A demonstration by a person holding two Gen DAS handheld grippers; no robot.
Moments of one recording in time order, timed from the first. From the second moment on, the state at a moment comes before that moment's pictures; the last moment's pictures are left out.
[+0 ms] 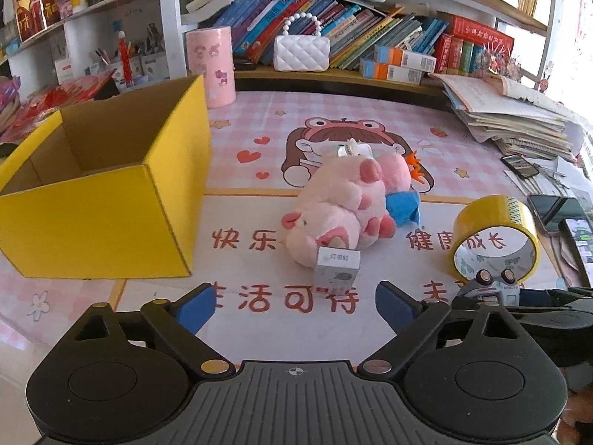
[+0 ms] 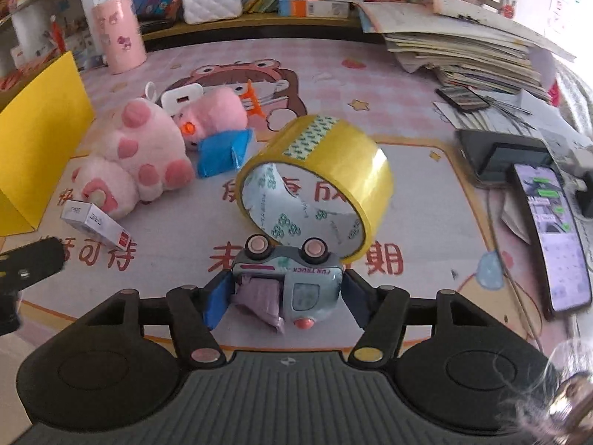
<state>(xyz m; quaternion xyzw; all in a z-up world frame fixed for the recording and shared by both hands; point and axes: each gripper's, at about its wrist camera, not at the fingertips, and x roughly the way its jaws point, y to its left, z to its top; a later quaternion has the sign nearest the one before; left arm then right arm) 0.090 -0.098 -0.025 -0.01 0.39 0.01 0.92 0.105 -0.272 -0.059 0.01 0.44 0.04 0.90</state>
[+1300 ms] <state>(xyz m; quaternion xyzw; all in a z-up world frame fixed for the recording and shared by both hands) 0.033 -0.032 -0.015 -0.08 0.37 0.05 0.93 0.058 -0.204 -0.034 -0.06 0.41 0.19 0.89</state>
